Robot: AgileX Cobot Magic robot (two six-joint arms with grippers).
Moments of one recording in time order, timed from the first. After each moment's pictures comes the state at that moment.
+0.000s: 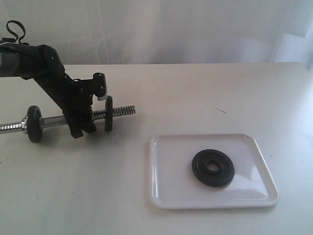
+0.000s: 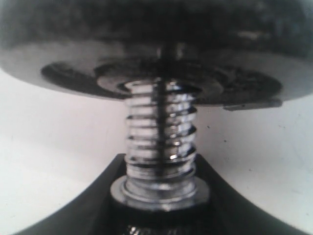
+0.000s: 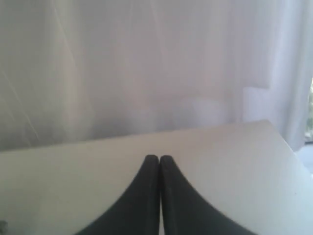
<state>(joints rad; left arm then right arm) -0.29 2.14 -1.56 -0.34 0.78 1.36 0.05 0.76 -0.61 0.00 0.11 0.11</state>
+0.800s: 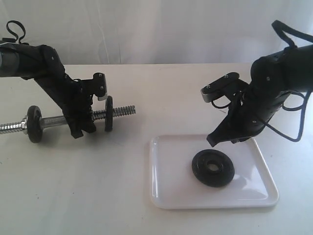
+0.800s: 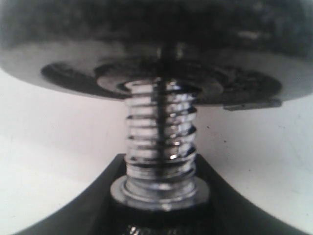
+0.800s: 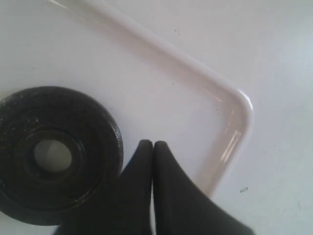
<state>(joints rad) -0.29 2.14 -1.56 -0.34 0.78 1.36 0.33 1.75 -1.06 -0.12 0.63 -0.12</state>
